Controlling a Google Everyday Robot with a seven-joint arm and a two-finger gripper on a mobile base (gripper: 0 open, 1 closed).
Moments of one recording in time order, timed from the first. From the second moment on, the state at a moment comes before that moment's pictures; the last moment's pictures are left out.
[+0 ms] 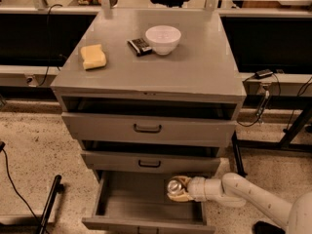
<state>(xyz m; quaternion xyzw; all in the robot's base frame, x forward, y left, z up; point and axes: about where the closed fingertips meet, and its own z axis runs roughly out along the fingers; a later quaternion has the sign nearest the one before) 0.525 -0.080 0.325 -0.52 0.65 0.34 0.44</state>
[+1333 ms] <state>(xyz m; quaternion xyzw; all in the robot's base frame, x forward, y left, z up) 0.524 -0.070 0.275 -0.56 0.61 0.34 0.45</state>
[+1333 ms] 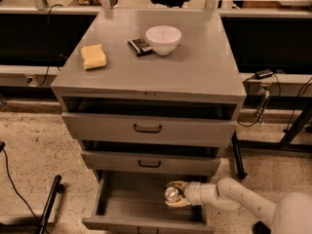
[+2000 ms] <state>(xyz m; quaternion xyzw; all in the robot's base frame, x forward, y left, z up) 0.520 -0.068 0.276 -0.56 0.61 0.34 0.45</state>
